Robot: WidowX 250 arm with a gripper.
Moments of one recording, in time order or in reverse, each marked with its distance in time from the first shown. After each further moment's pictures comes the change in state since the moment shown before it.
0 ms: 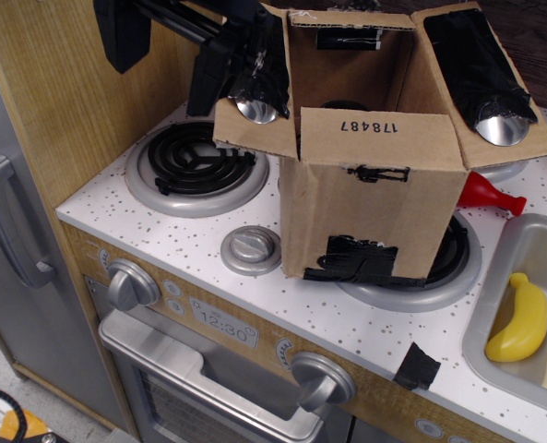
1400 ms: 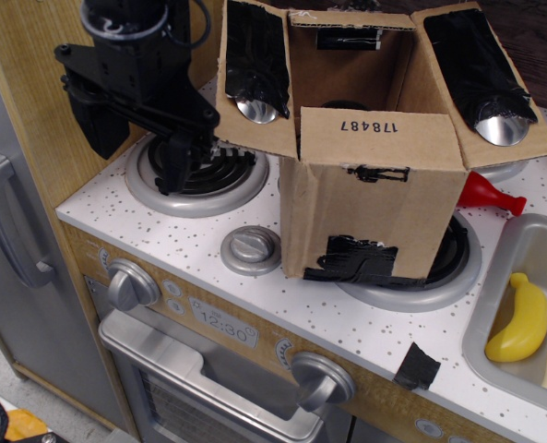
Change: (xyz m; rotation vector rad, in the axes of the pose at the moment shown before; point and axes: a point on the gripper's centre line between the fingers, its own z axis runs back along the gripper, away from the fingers) arm -0.010 0.008 -0.062 -0.086 -0.112 0.034
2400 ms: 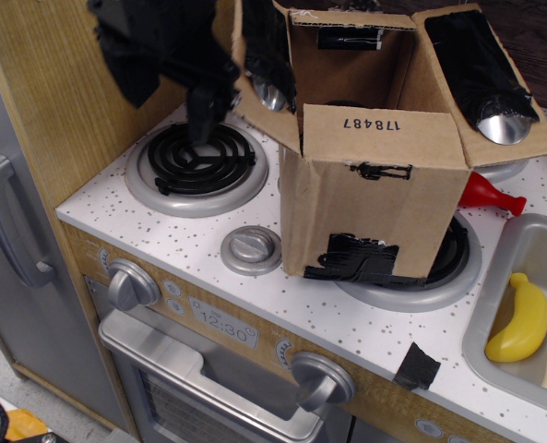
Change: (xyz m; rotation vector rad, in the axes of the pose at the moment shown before) arm 0.041 -0.002 0.012 -0.001 -0.088 -0.081
